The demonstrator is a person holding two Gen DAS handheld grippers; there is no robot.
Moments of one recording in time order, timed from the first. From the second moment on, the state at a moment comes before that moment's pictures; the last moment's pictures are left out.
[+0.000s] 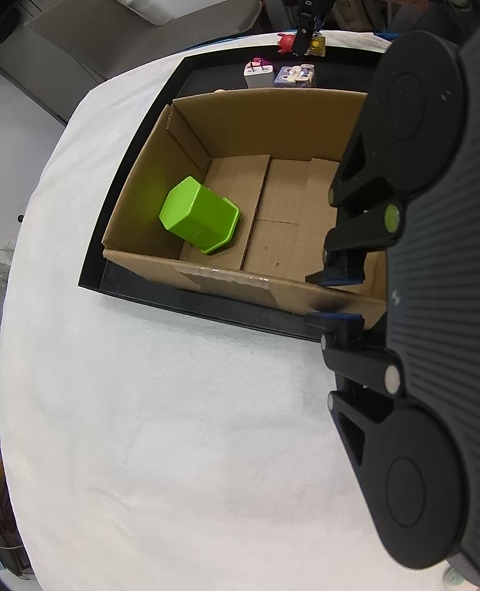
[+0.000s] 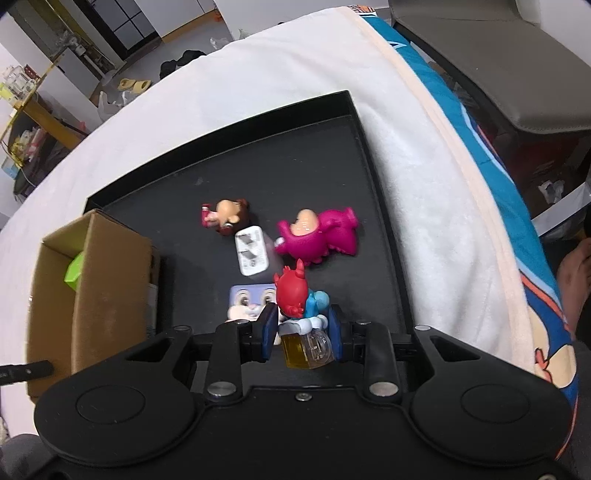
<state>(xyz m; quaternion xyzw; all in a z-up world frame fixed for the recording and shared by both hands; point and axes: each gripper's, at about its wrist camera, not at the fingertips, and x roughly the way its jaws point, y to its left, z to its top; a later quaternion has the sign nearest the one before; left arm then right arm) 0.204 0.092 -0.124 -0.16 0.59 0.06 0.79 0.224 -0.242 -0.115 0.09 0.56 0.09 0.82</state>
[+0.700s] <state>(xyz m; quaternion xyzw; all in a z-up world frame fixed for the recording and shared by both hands) 0.206 0.100 -0.125 -0.18 0.60 0.03 0.78 0.223 -0.210 -0.077 0.09 0.53 0.11 0.83</state>
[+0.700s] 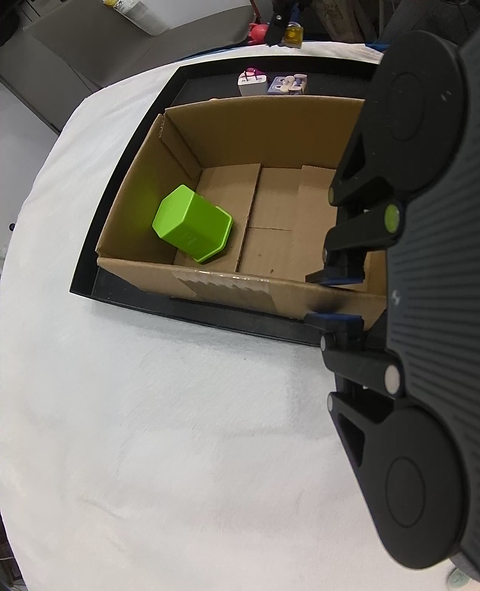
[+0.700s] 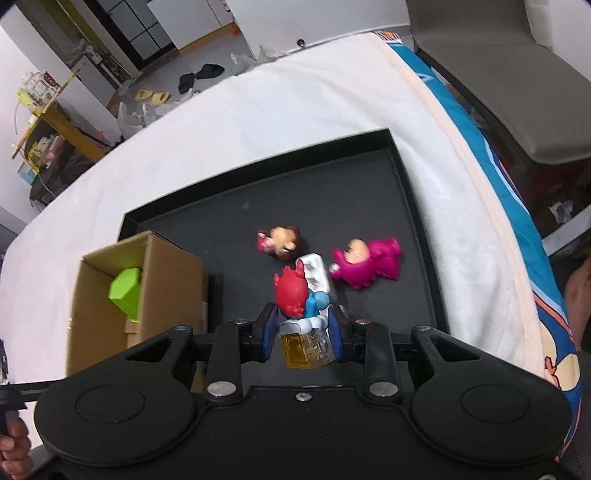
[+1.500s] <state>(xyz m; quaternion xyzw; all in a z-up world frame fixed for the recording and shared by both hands) 0.206 0.095 -0.123 -0.17 0.60 0.02 0.78 0.226 -0.131 -0.051 0.09 0.52 0.17 0.83</state>
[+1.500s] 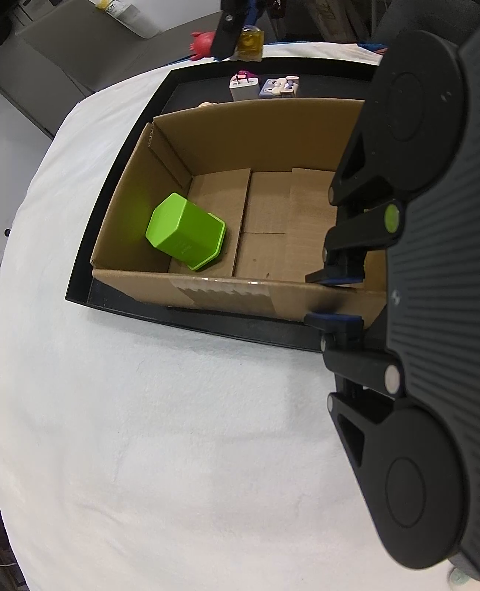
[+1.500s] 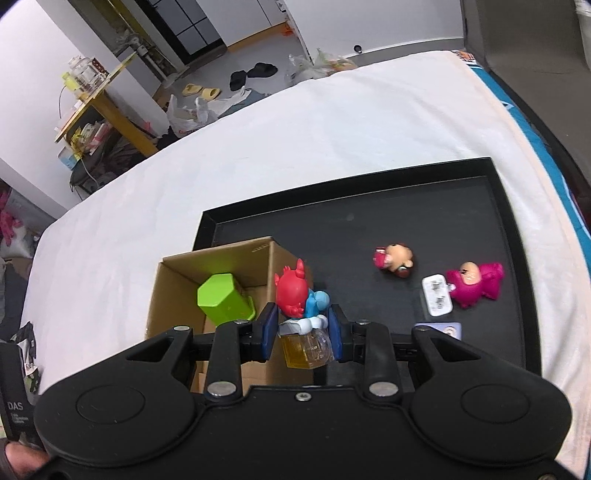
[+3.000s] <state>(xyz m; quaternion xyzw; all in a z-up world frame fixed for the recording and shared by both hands) 0.207 0.091 -0.122 -0.16 0.60 0.03 0.78 0.226 -0.101 -0.039 0.07 0.51 0.22 0.83</state>
